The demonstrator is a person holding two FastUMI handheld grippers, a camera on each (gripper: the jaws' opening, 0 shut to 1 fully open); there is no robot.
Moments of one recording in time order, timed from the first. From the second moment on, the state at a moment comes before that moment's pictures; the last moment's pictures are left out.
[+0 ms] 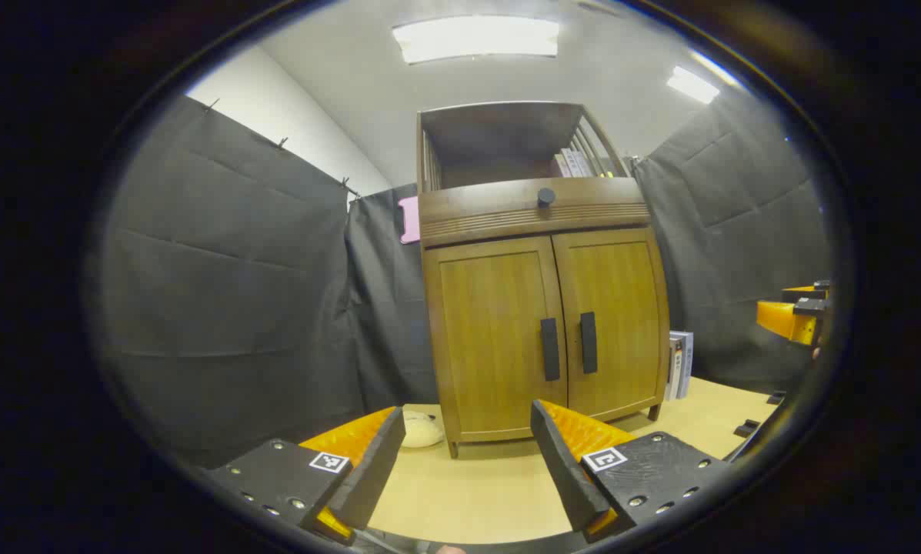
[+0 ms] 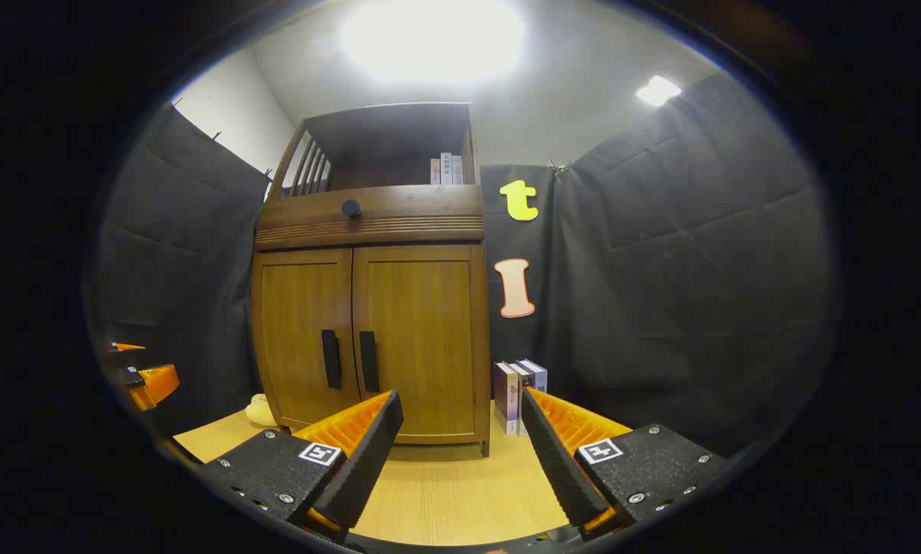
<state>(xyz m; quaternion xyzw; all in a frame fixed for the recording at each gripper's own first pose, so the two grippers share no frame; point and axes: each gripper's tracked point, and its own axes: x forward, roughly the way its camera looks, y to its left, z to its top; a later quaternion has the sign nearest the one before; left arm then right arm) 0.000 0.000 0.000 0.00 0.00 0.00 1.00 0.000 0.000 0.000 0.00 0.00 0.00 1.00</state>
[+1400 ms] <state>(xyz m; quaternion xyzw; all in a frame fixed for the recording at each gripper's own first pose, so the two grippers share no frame) -0.006 -0.005 0.021 -0.02 -0.01 -0.03 1.00 0.066 0.034 0.023 0.02 -0.02 0.03 1.00</state>
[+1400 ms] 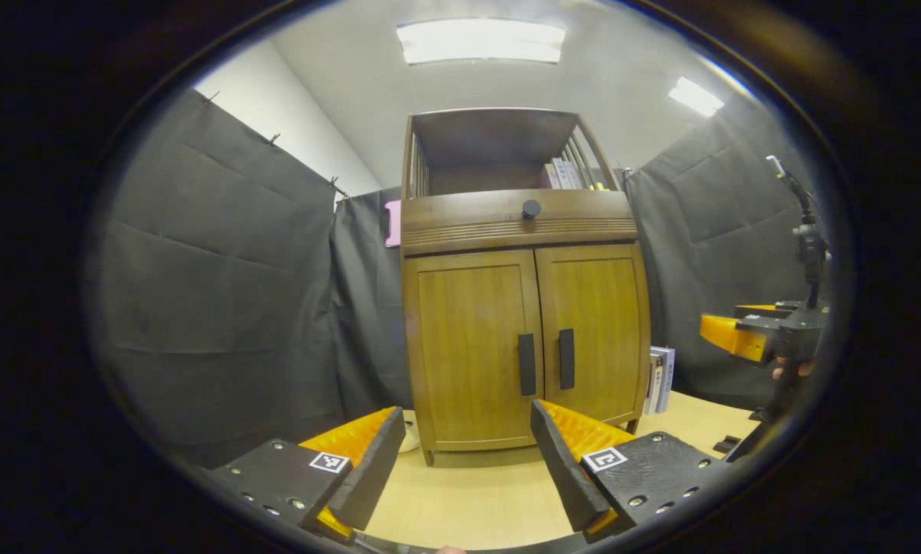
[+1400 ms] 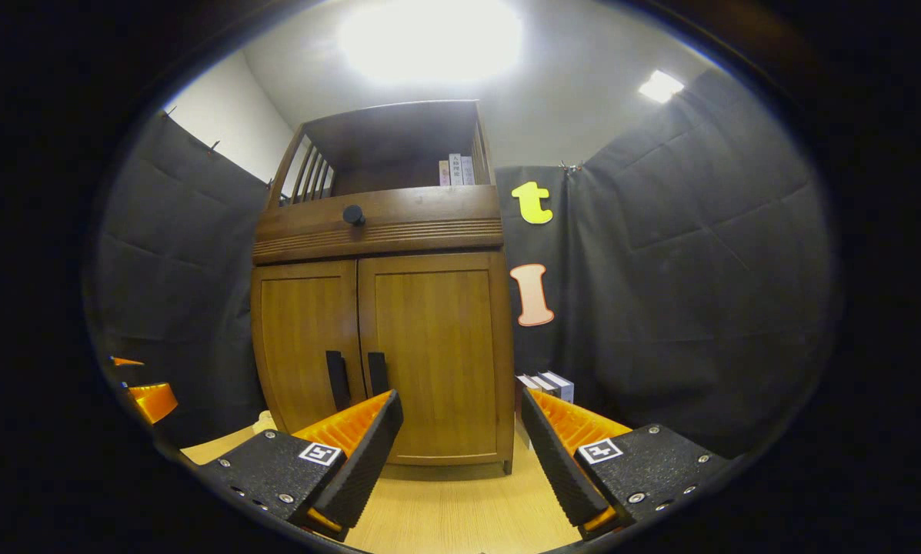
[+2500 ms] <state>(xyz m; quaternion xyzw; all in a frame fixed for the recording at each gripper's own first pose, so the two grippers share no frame) 0.002 0.020 0.000 0.00 0.00 0.10 0.99 0.225 0.142 0.003 0.04 -0.02 0.11 0.99</state>
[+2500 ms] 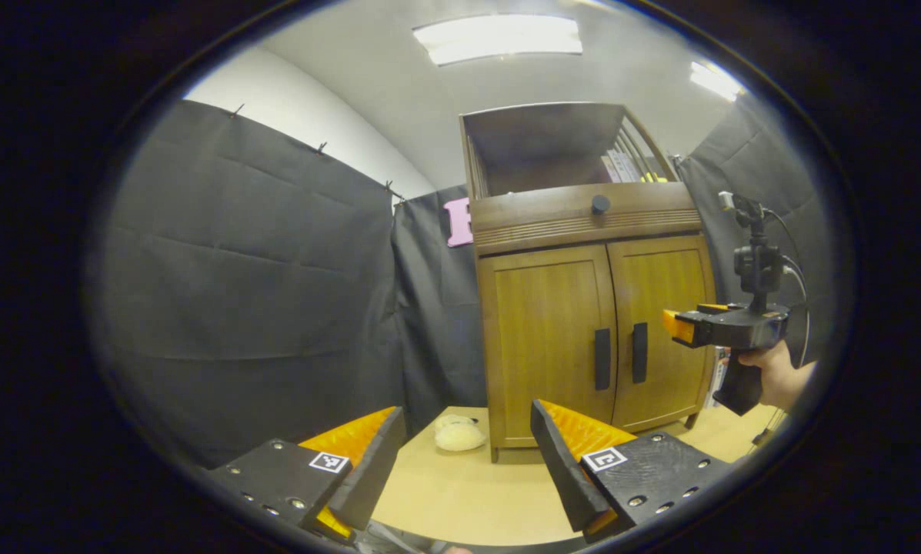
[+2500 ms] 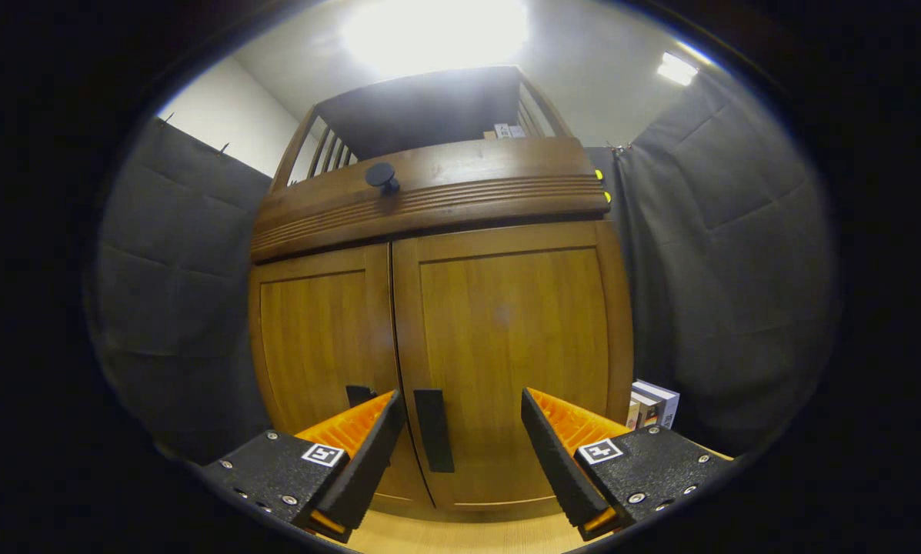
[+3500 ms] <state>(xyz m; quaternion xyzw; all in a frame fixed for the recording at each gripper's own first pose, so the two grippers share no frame) -0.014 0.027 0.004 0.02 0.02 0.16 0.99 0.312 0.193 -0.086 0.02 0.08 0.14 0.99</state>
